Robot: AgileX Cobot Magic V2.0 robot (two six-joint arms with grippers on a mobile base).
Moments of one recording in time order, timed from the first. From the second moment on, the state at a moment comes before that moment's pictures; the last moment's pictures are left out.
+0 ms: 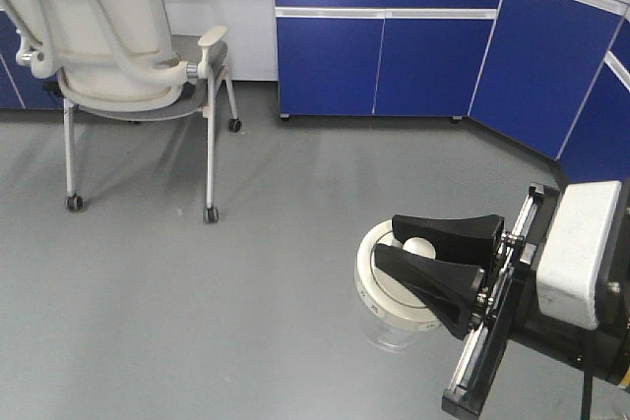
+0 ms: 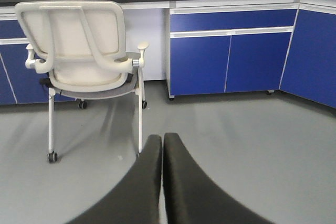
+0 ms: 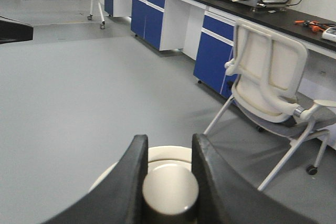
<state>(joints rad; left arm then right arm) -0.09 0.24 -0.21 0.13 0.25 -0.17 0.38 0.95 -0.48 -1.19 -0.64 0.93</state>
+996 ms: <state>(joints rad) -0.09 0.24 -0.21 0.13 0.25 -0.17 0.38 0.95 -0.48 -1.19 -0.64 0.93</state>
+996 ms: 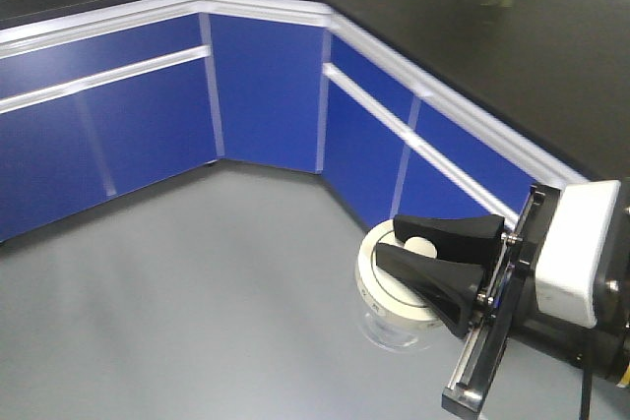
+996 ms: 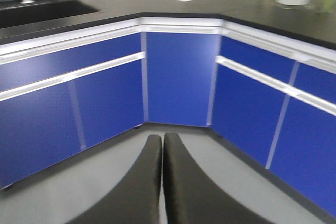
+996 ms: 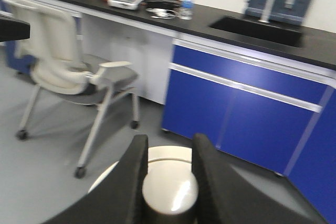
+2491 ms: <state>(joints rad) -0.09 0.24 -0.21 0.13 0.25 -0.17 0.38 0.95 -0.48 -1.19 -0.64 0.93</state>
